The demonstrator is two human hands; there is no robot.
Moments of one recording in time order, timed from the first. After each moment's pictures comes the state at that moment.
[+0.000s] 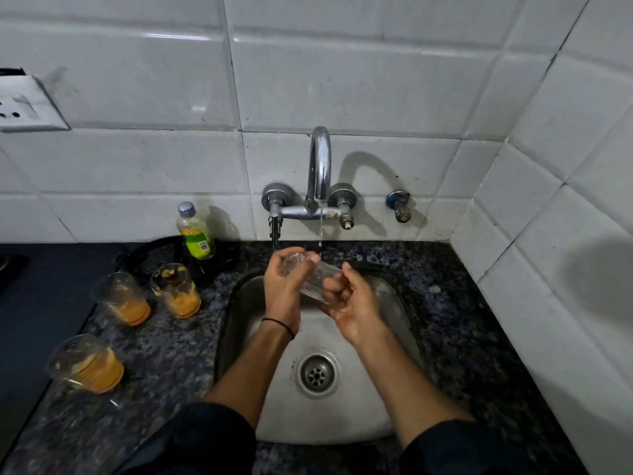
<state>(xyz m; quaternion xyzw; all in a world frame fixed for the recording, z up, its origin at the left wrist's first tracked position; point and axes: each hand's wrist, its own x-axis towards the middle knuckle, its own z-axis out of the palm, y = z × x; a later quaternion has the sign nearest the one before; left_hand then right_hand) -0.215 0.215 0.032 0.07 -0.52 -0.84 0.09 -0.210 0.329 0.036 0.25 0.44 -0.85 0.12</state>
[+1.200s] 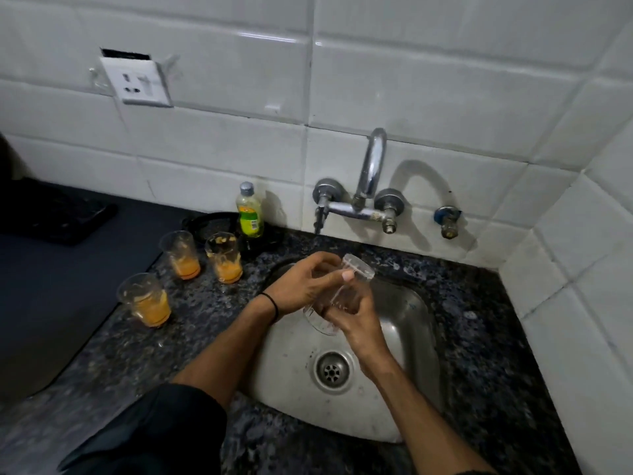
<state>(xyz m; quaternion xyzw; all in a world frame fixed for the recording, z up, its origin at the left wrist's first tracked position) -0.175 0.175 0.067 -0.03 -0.79 -0.61 -0.06 -0.158 0.324 0.023 -0.03 0.70 -0.70 0.11</state>
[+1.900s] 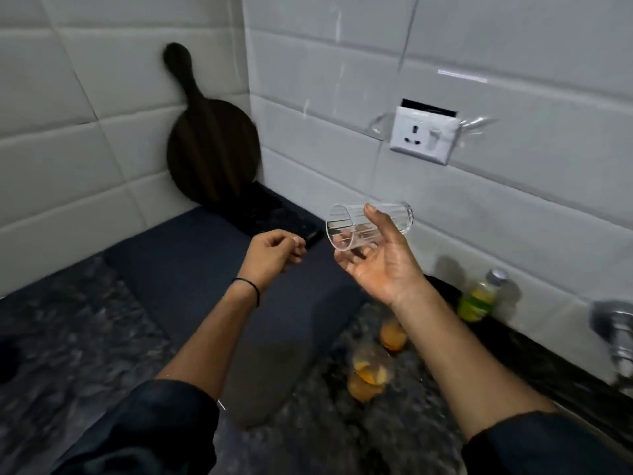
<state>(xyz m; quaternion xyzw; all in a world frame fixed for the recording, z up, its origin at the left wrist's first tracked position) -0.094 -0.259 0.093 0.32 -0.70 -0.59 0.25 -0.202 -0.111 0.139 -0.02 0.42 -0.80 0.43</state>
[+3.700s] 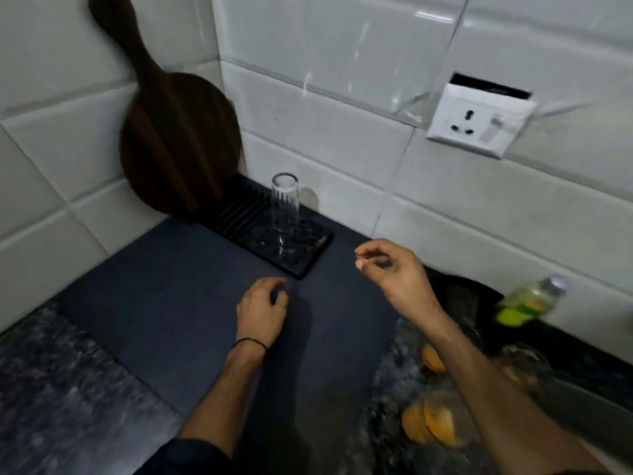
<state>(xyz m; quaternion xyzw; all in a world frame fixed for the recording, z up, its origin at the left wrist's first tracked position) -0.109 -0.377 -0.039 0.34 -0.83 -0.40 0.16 -0.247 -0.196 0.065 -0.30 0.80 -0.50 0.12</state>
